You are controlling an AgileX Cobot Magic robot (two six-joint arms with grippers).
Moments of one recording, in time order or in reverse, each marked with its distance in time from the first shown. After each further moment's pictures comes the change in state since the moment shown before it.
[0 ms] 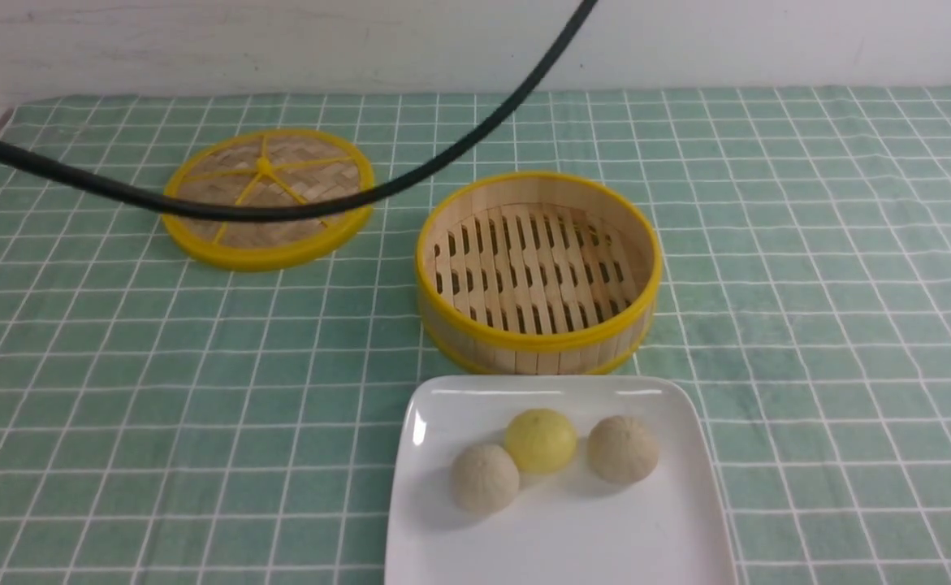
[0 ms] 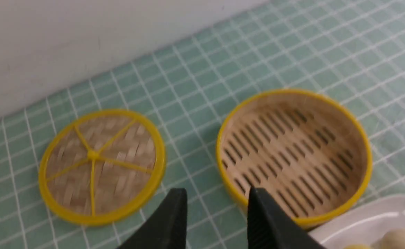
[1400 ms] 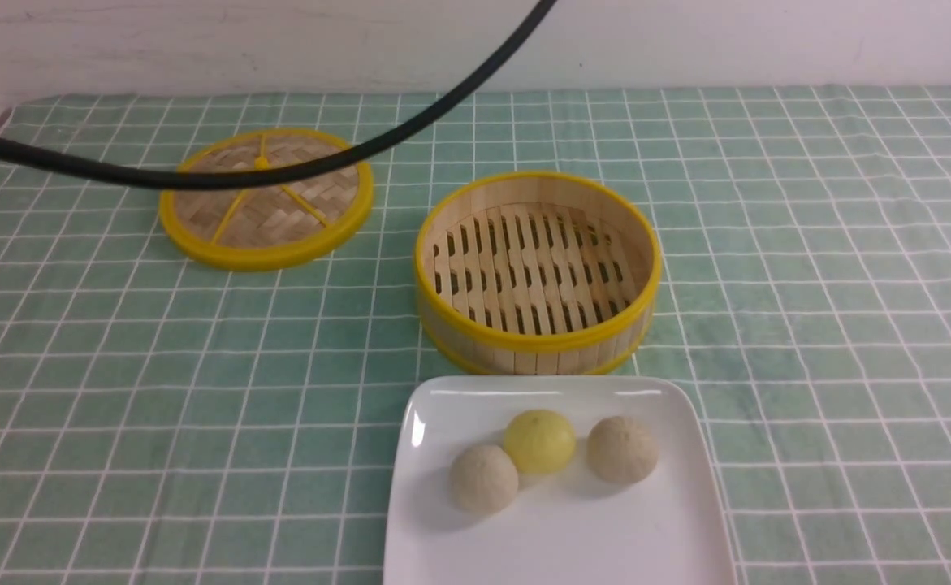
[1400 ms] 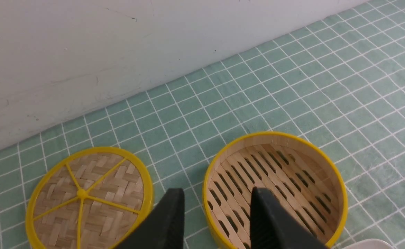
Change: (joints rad) right arm 0.000 0.000 0.000 0.010 0.000 0.000; left arm -0.006 -0.049 -0.026 -0.050 -0.093 -0.008
